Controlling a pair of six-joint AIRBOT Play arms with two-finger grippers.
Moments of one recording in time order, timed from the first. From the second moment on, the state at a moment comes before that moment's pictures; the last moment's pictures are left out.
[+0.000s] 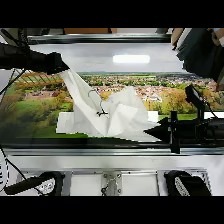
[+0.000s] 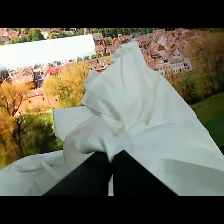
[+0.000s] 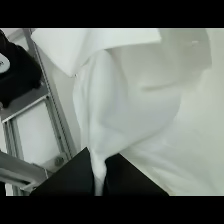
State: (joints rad) left arm -0.02 -1.34 1.76 1.00 -1.42 -1.48; right arm -0.08 -0.67 0.86 -0.45 1.56 0.62
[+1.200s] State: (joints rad) left arm 0.03 -1.33 2.02 0.77 -1.30 -1.48; right arm -0.11 -0.67 0.91 -0.21 1.07 0.63
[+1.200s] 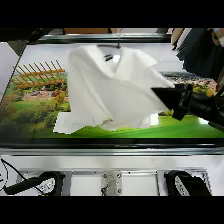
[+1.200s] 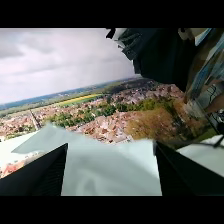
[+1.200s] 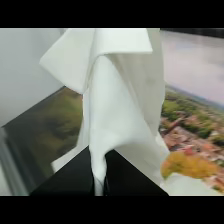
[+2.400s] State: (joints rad) left arm 0.10 -1.08 1.52 0.77 -1.20 -1.42; right arm -0.82 -0.59 1.22 -1.54 0.57 1.37
